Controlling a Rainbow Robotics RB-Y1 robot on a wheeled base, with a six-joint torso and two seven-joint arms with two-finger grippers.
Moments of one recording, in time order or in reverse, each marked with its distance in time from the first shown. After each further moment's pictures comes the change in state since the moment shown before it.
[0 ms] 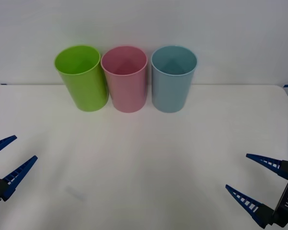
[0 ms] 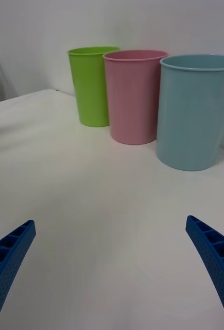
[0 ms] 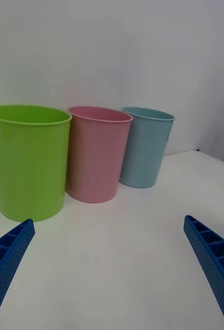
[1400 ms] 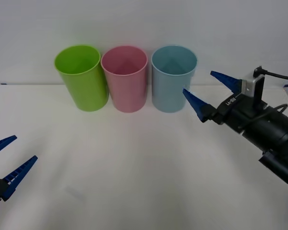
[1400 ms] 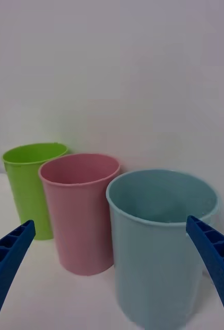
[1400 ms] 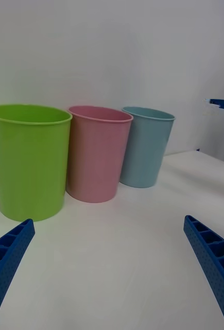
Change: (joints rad) right arm -0.549 -0.156 0.410 0.052 0.079 0.633 -0.300; left arm 0.000 0.000 0.000 0.000 0.000 0.000 0.000
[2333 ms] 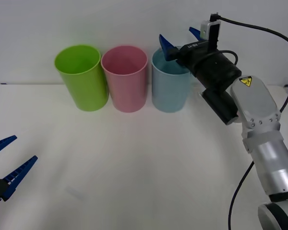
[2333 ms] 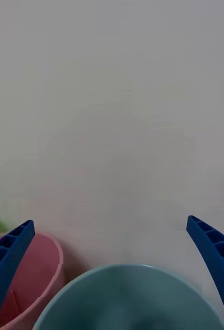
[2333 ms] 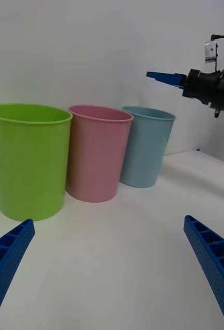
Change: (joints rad) right arm -0.577 0.335 -0.018 0.564 0.242 0.163 -0.023; left arm 0.000 0.000 0.000 0.000 0.000 0.000 0.000
